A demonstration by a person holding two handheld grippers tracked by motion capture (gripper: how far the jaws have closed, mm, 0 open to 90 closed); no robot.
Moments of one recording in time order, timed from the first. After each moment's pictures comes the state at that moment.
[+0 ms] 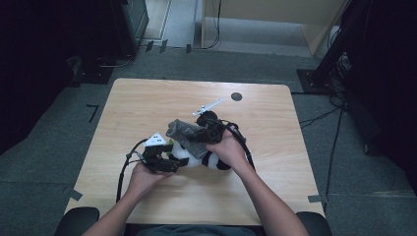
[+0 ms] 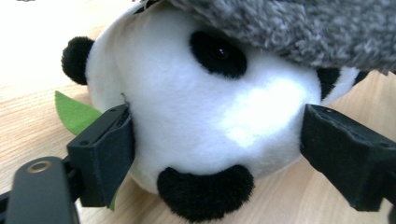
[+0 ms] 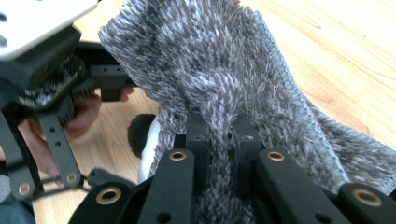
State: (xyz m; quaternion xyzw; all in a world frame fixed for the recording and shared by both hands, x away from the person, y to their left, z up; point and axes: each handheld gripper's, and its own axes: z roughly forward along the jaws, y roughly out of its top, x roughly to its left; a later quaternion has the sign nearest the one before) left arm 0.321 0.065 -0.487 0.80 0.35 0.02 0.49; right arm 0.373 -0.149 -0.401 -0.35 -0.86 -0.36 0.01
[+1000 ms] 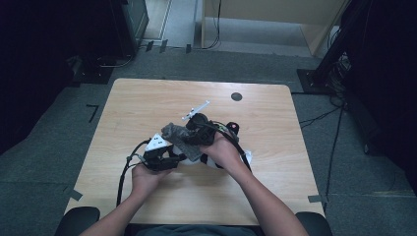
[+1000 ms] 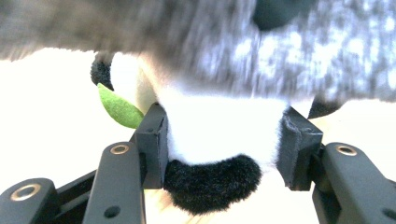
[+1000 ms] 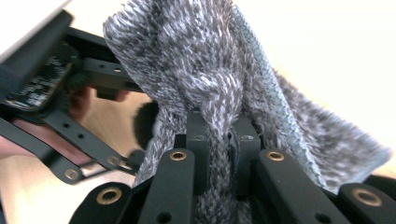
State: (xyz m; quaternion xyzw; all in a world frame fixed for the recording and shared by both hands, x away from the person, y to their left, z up) left arm 0.317 0.063 -0.487 0.80 0.35 0.08 0.48; right arm 0.364 -0.128 -0.395 -0.33 -0.89 -0.31 -0.04
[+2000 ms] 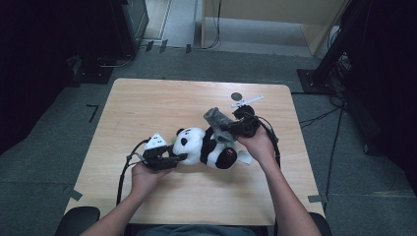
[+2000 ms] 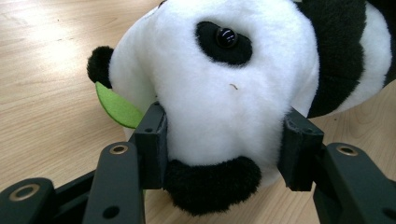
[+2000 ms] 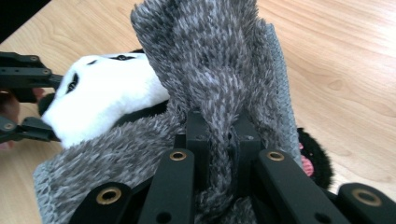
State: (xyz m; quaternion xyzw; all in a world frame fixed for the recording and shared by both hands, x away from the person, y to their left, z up) left arm 0.320 0.064 -0.487 0.80 0.35 0.07 0.48; right arm 0.383 -0.250 -0.401 -0.45 -0.82 -0.36 -0.05
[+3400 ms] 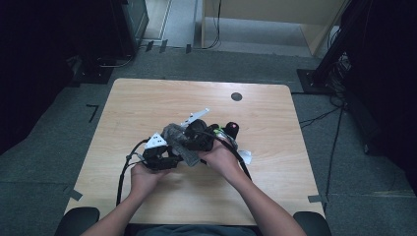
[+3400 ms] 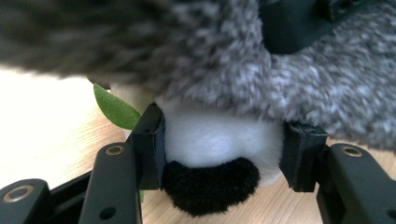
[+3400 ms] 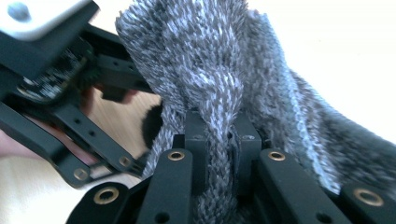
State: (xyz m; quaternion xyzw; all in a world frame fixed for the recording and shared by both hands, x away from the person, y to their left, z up) left arm 0.318 0.064 -0.483 0.80 0.36 0.07 0.47; right arm 0.345 -0.122 -0.402 -0.32 -0.88 -0.34 -0.07
